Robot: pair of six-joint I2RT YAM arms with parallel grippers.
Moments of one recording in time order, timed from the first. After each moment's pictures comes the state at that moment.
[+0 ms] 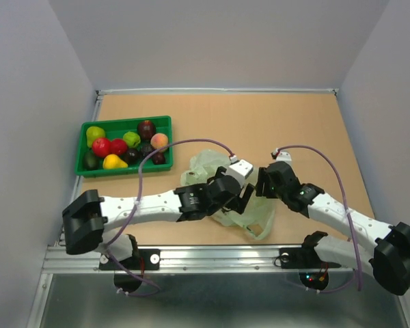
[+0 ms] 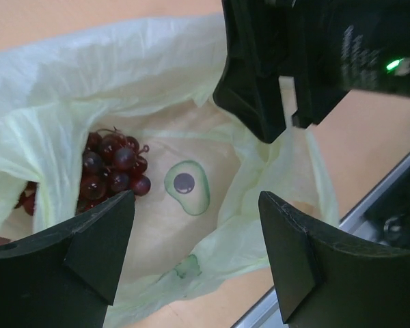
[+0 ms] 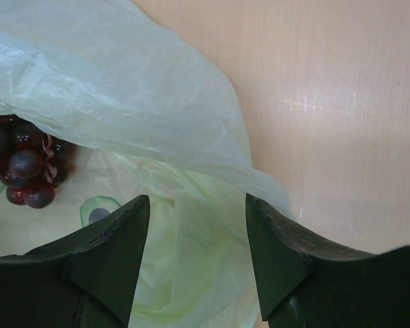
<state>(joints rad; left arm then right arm) -1.25 1.35 0.96 -0.15 -0.39 -0.41 0.64 1.03 0.55 -0.31 0.31 0.56</state>
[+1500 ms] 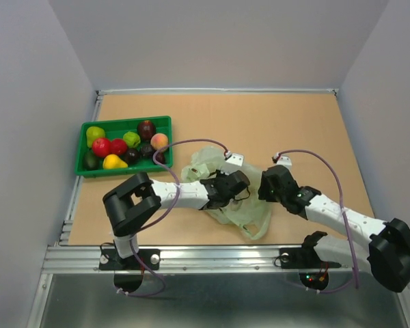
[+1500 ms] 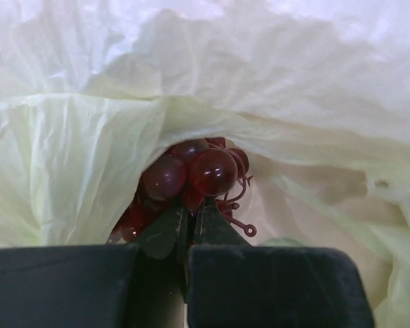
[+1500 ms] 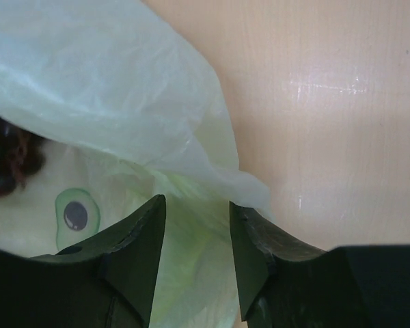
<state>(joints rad) -1.11 1.80 1.04 -0.09 -0.65 -0.60 0.64 1.06 0.49 -0.26 0.31 0.61</state>
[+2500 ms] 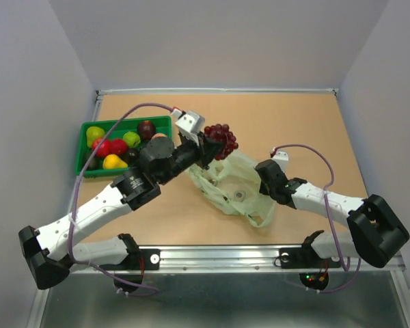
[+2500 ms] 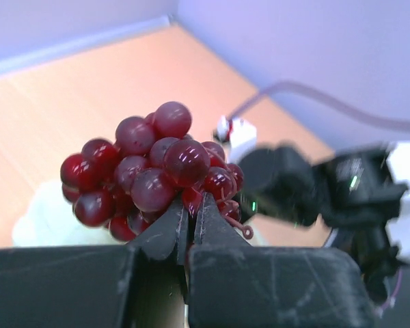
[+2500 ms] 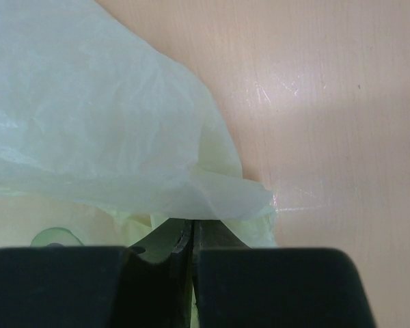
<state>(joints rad) -0.95 1.03 0.98 -0.02 -0.05 -0.29 0.64 1.29 0.57 -0.20 0.50 0.65</state>
